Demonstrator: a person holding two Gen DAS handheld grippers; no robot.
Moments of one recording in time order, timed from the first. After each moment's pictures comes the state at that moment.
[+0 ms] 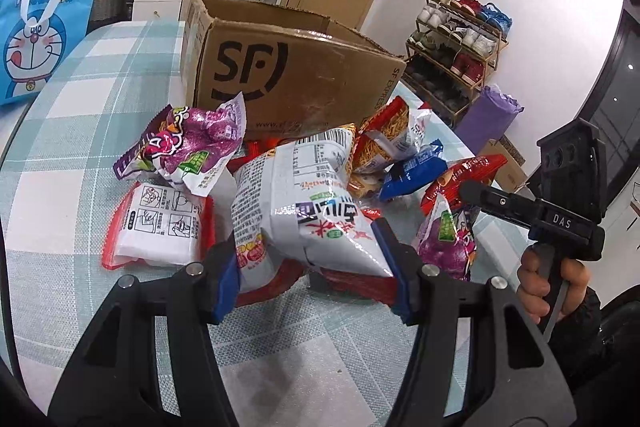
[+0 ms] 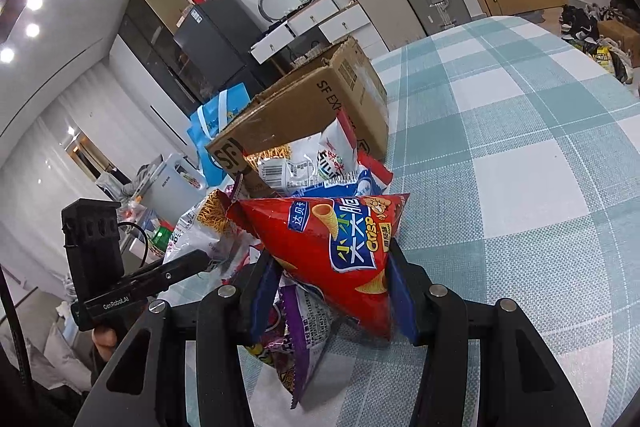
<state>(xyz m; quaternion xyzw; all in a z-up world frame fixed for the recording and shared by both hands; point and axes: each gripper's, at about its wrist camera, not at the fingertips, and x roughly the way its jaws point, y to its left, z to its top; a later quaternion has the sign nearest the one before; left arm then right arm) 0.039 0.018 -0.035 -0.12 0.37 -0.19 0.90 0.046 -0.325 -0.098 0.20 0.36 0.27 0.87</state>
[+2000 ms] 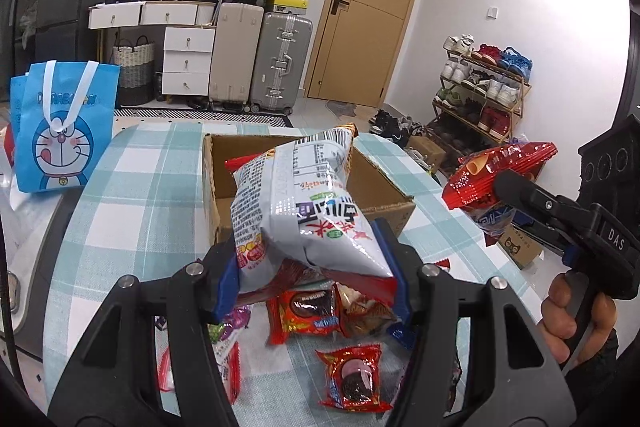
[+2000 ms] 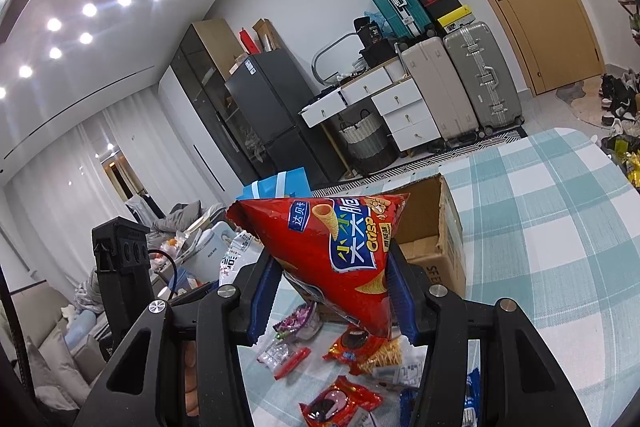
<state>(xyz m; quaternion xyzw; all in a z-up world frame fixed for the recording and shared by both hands) 0.074 0.011 0.102 -0.10 0.26 -0.12 0.95 0.086 -0.290 0.021 0.20 0.23 0.33 0.90</state>
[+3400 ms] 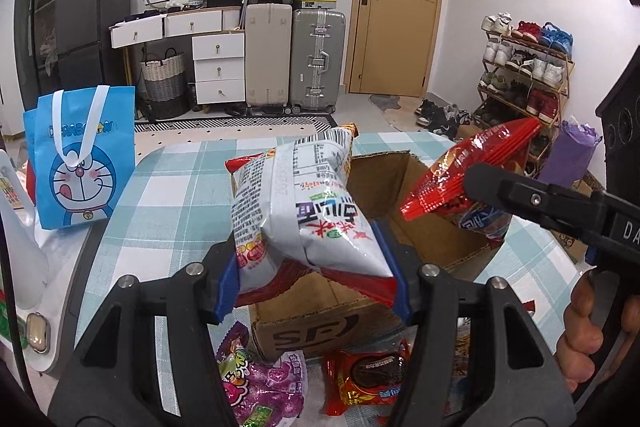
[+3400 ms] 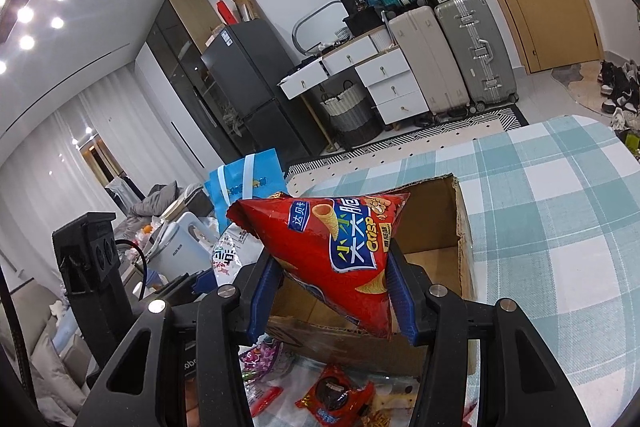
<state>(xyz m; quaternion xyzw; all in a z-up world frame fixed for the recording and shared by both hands) 0.192 0.007 0.081 -0.03 0.28 -0.04 0.96 0.178 -0.236 0.009 0.17 0.29 0.31 0.89</state>
